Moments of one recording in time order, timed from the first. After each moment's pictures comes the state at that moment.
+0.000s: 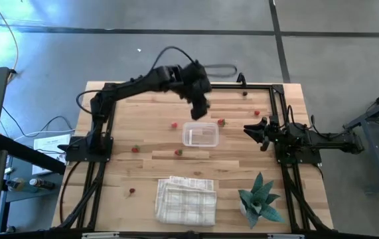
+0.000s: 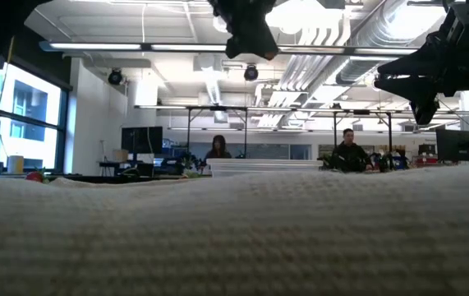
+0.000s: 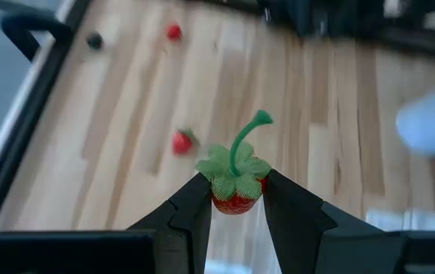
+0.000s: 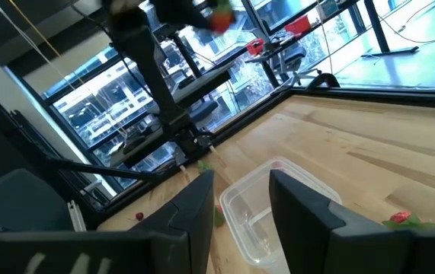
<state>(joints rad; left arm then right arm) 0.40 2.00 2.12 -1.01 0.17 0.03 -0.01 0.03 0.01 0.04 0.23 0.52</state>
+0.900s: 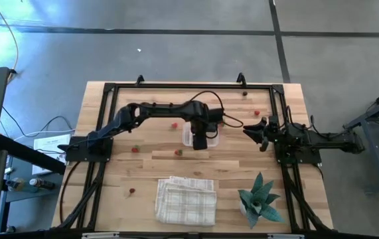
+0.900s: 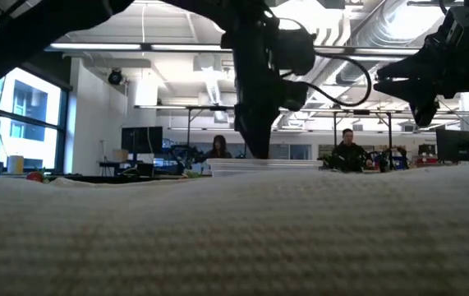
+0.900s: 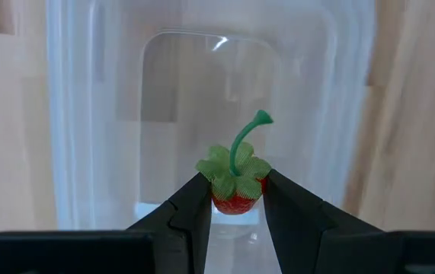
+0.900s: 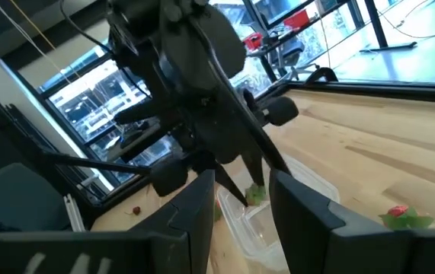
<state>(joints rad) 0.26 2.37 2.12 -1.19 0.07 0.07 -0.01 0.05 0.01 0.04 0.23 0.52</state>
